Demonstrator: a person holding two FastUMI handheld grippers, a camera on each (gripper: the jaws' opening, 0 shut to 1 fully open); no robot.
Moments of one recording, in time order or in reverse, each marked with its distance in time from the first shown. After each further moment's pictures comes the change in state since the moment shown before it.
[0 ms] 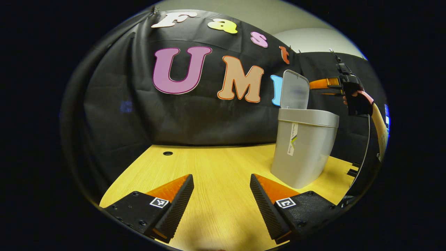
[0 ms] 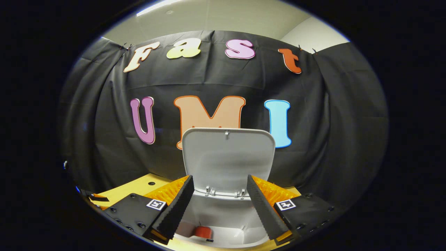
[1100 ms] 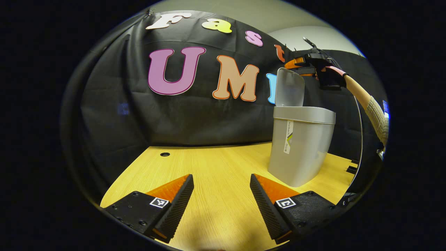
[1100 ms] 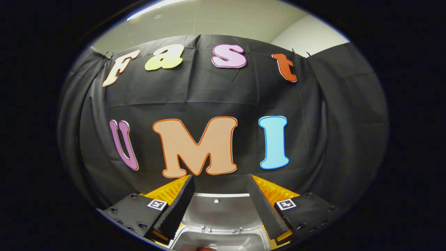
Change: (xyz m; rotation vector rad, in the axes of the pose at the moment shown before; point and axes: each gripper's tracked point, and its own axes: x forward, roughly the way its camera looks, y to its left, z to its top) left arm 0.000 -0.012 -0.001 0.029 0.003 -0.018; right arm 0.085 -0.012 0.089 0.054 -0.067 -0.088
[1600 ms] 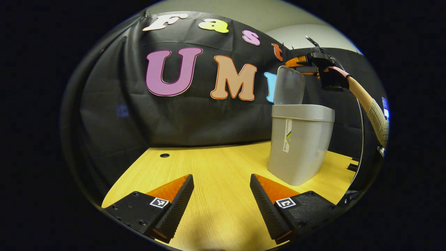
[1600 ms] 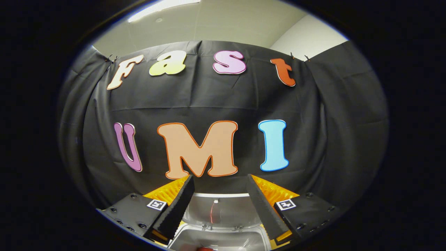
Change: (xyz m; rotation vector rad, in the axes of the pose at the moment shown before) left arm 0.001 -0.003 -0.002 0.020 0.005 -0.001; right arm -0.030 -0.001 -0.004 -0.008 -0.056 0.024
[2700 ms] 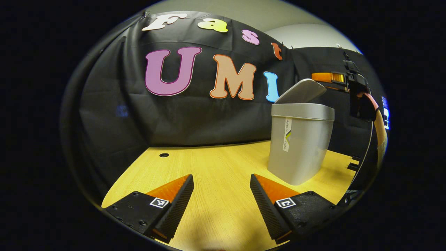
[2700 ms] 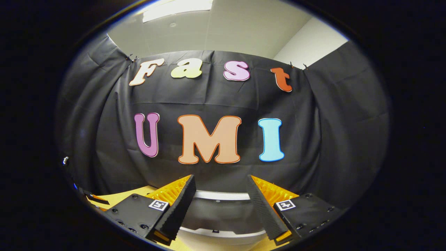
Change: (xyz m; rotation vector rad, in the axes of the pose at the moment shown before) left arm 0.000 -0.001 0.001 0.002 -0.001 -0.002; right arm -0.128 0.002 -0.082 -0.019 -0.069 0.049
